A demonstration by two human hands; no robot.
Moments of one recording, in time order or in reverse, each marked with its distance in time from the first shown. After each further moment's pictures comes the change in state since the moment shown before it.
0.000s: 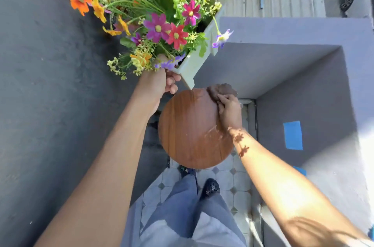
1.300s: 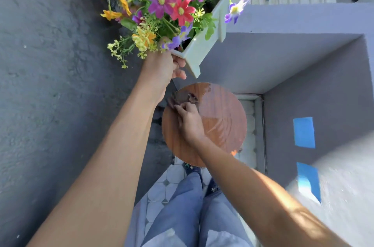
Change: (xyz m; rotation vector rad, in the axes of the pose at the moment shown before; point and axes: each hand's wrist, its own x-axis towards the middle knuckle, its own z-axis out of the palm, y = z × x) left_hand 0.020 0.001 0.001 0.076 0.022 0.065; right_hand -0.066 -0.098 0.088 0.097 -0.187 -0.213
